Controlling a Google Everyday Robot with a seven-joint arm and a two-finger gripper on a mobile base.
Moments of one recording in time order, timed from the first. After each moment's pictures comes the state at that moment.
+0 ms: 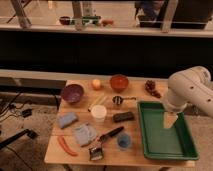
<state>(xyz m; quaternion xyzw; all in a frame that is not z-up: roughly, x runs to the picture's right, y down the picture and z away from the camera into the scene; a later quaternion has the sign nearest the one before) 0.293 0.113 0.680 -0.28 0.02 0.03 0.96</state>
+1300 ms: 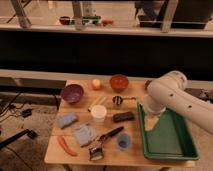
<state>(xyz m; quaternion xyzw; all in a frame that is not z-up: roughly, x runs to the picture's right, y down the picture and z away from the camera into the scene) 0.183 0.122 0.681 -0.25 -0.04 -0.05 0.96</state>
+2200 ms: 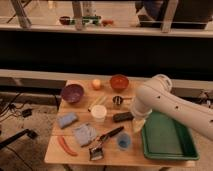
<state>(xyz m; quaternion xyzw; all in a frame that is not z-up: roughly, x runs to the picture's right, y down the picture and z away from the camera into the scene) 0.129 0.133 0.696 -0.25 -0.12 -0.11 0.95</state>
